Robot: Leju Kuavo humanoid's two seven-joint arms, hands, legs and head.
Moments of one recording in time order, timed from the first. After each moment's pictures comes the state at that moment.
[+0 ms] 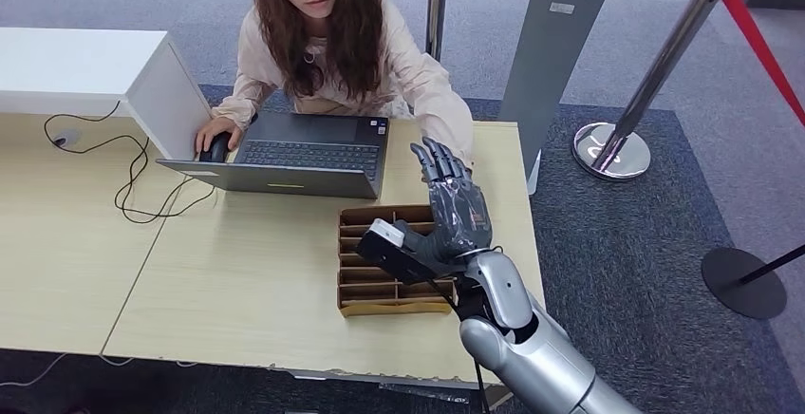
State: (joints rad) left arm -0.03 0.04 -1.12 -0.16 0.90 0.06 0.31; right arm -0.49 -0.03 0.81 -1.41 0.84 -0.41 0.35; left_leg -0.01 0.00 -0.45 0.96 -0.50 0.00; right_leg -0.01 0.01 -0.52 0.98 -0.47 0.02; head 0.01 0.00
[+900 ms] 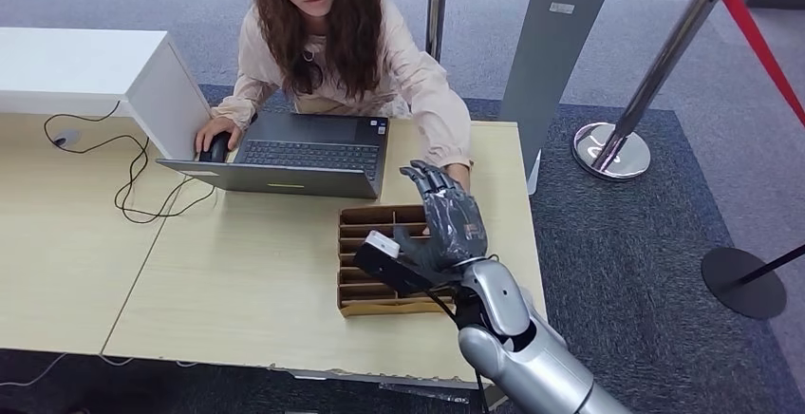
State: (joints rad) left arm -0.03 0.04 -1.12 -0.16 0.90 0.06 0.30; right arm -0.47 -0.04 0.82 -1.41 0.84 -0.39 0.34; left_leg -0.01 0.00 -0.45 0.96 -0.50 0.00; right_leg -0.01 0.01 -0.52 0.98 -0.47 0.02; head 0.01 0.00
